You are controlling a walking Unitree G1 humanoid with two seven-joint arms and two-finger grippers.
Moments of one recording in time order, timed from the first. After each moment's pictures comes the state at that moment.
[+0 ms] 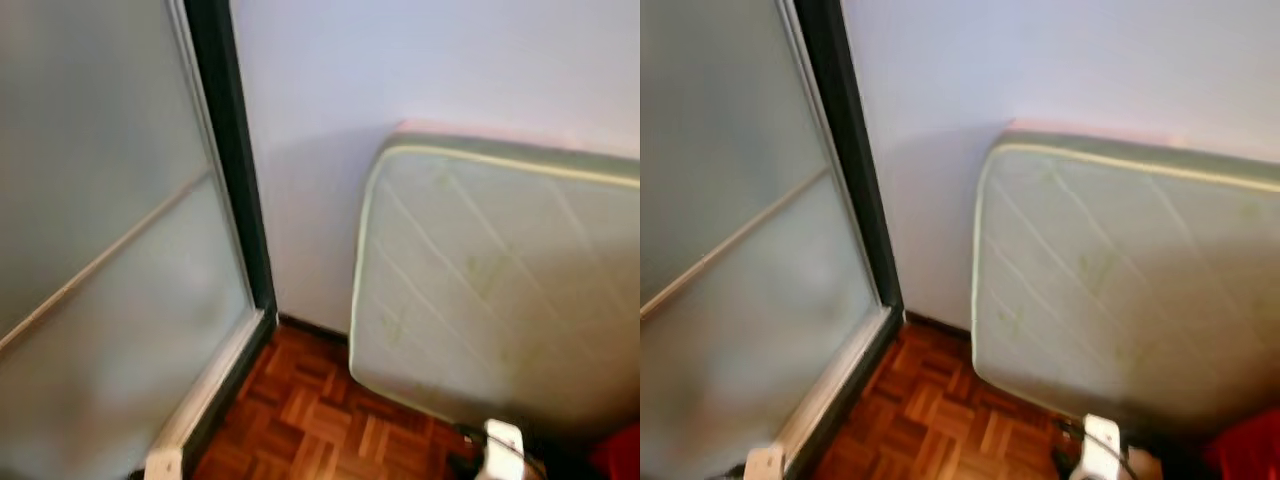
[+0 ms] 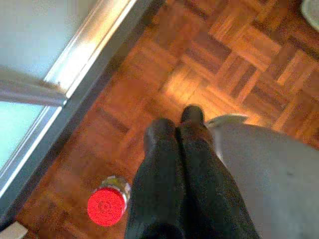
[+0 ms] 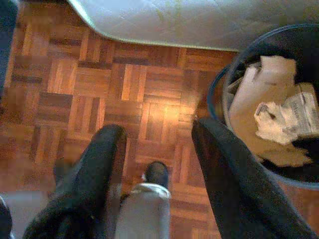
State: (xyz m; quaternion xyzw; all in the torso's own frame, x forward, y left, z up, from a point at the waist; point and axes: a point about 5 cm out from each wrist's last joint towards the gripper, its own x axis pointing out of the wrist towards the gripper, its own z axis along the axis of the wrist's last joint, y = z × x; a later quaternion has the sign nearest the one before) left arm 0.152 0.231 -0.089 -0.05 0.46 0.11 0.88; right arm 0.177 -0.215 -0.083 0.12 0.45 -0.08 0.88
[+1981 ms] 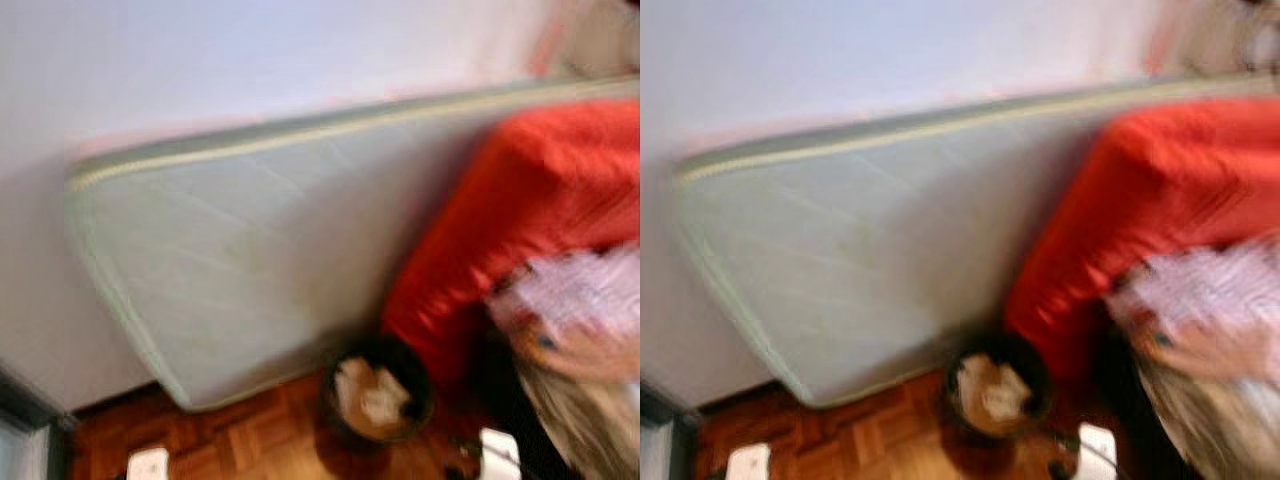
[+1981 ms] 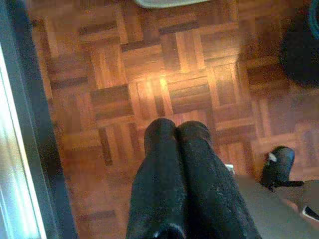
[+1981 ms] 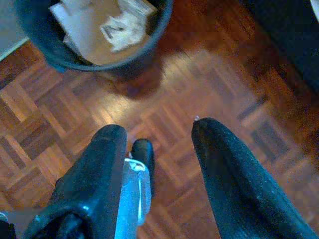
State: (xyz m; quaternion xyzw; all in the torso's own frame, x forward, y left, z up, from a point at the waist) left arm 0.158 0.250 -0.081 -0.04 0.44 0.14 0.88; right arm 0.173 -0.209 -0.086 0.11 0.48 -0.07 0.87
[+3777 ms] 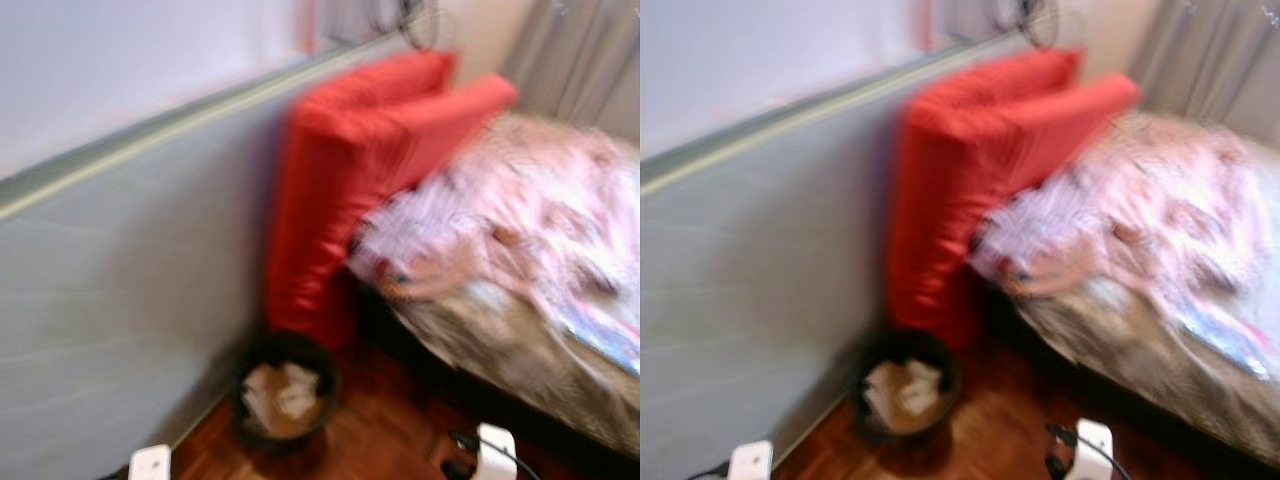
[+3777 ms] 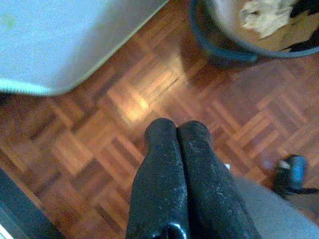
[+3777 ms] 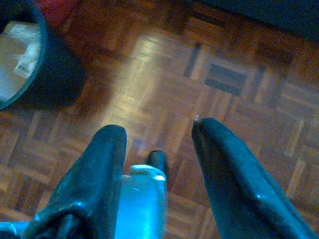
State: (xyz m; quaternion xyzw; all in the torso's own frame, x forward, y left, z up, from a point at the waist) left arm 0.162 0.248 -0.080 -0.02 0.44 0.13 0.89; right arm 0.177 -0.205 -0.085 0.12 0.47 -0.08 0.87
